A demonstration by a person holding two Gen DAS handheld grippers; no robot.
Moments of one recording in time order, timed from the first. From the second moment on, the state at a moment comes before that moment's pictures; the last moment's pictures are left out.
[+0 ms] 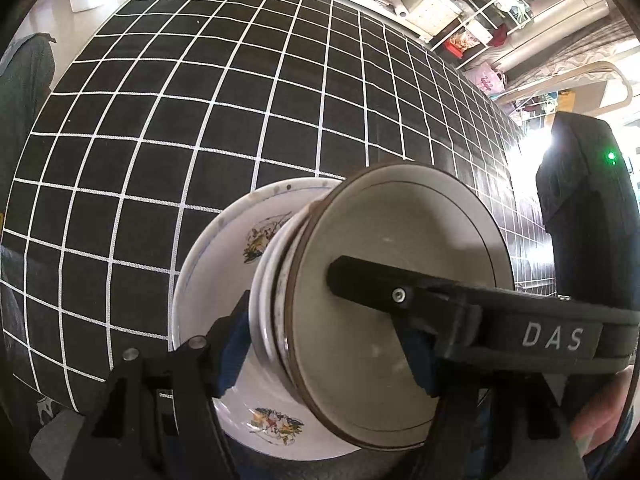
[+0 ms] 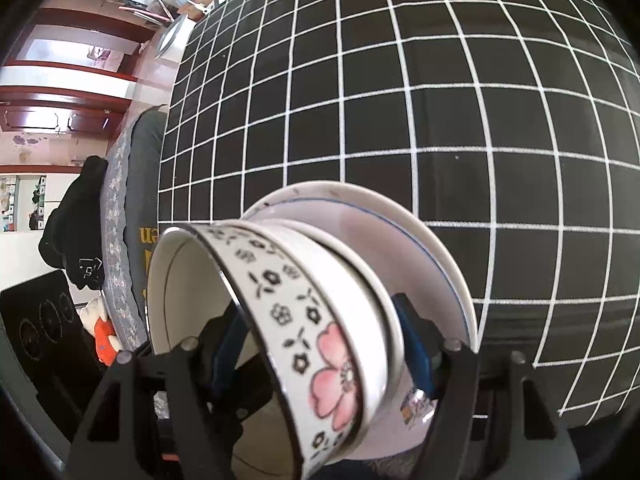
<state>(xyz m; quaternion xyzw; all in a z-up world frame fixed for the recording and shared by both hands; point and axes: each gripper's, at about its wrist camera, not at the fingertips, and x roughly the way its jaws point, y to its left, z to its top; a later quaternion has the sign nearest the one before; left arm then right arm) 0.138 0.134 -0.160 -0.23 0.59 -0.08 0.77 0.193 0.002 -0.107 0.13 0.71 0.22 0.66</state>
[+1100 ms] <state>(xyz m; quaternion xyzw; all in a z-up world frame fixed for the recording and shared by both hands) 0.082 0.130 -0.037 -0.12 0.44 -0.01 0.89 0.155 -0.033 0.005 0.07 0.54 0.25 0.80</state>
